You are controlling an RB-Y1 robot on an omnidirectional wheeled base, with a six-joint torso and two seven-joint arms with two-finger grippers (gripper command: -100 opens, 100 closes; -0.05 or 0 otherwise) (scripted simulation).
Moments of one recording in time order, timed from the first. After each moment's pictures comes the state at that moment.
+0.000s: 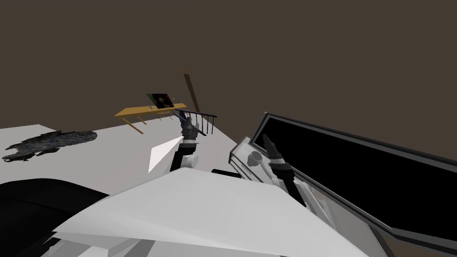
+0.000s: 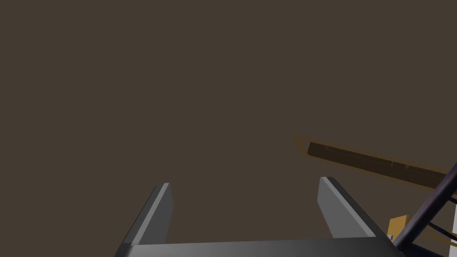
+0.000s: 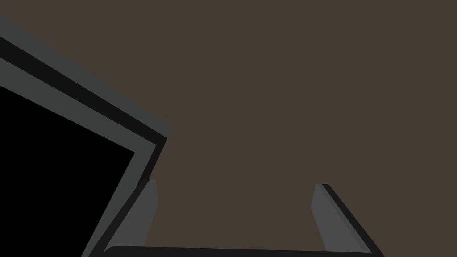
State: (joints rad) left arm 0.45 -0.02 0.02 -2.22 0.06 -0.36 -0.01; right arm 0.54 -0.36 -0.02 -2.20 0.27 -0.37 0.16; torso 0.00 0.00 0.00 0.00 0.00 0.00
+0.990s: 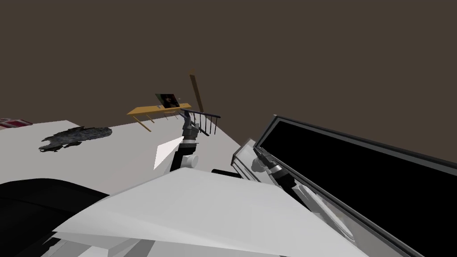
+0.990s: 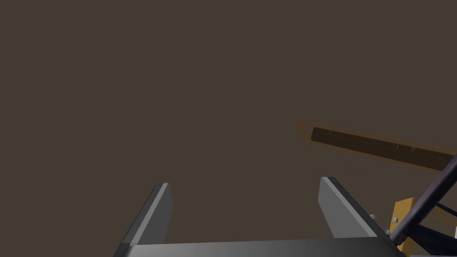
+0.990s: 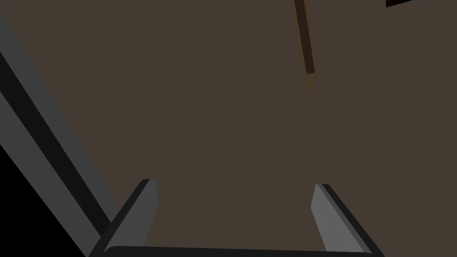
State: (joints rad) left arm 0.45 -0.02 0.02 -2.22 0.06 -0.36 -0.01; right arm 0.61 -0.66 0.06 -2.06 0.53 -0.33 0.19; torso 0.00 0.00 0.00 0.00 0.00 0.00
